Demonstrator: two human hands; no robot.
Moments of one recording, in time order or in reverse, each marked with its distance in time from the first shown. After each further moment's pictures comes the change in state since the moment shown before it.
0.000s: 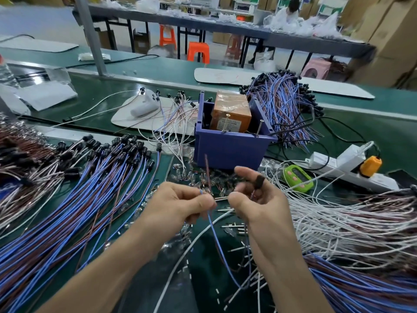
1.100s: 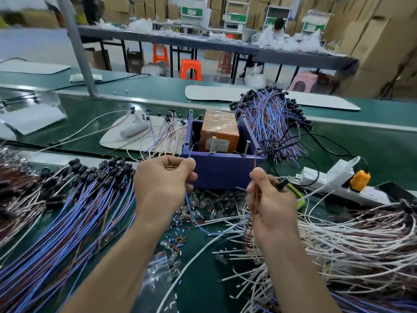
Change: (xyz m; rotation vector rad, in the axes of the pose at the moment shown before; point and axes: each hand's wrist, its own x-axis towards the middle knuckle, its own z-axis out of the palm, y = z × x) left_hand 0.072 0.038 0.013 0.136 0.635 0.058; right_hand 0.066 -0.020 -0.013 0.266 0.322 0.074
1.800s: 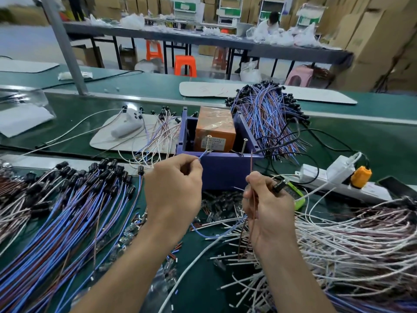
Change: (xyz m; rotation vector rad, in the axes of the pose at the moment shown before) left_hand -0.008 -0.003 0.022 0.286 0.092 0.403; right_hand 0.005 0.015 -0.005 0.046 -0.062 -0.052
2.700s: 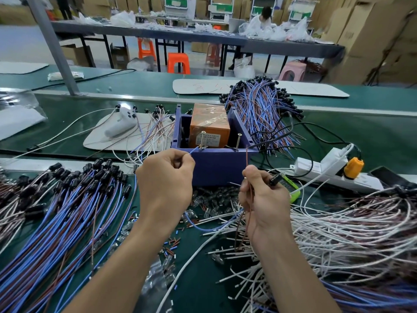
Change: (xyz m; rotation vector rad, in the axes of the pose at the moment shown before) left_hand 0.006 0.000 -0.005 -0.049 -0.040 -0.089; right_hand 0.004 0.004 -0.003 0.018 -0.006 -0.022
